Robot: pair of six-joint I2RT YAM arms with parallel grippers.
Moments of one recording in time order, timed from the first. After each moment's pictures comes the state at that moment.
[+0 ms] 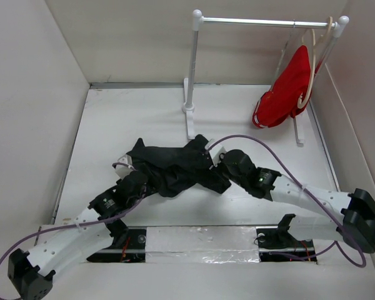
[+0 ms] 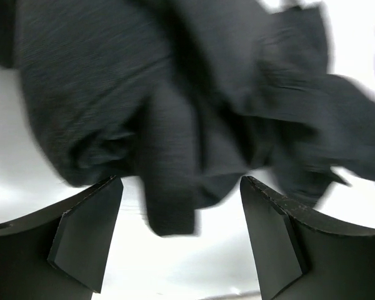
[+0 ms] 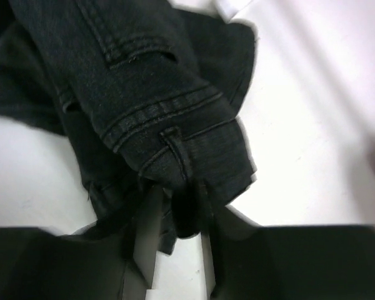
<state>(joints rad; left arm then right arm) -0.76 0.56 0.42 -0.59 -0.43 -1.10 0.93 1.18 0.71 -0.10 0.27 -0.21</state>
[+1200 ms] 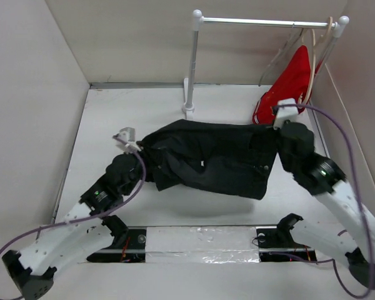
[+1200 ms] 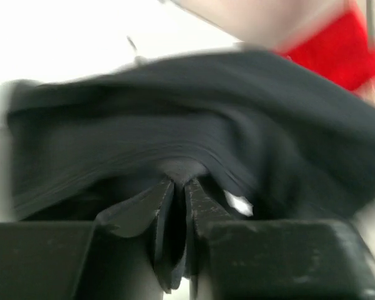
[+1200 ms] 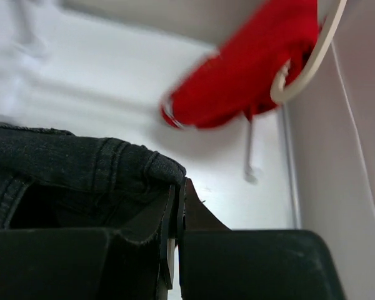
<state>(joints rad) -0.77 0.58 0.68 -0.35 -0.45 -0.75 0.73 0.79 1.17 -0.65 0.70 -0.07</state>
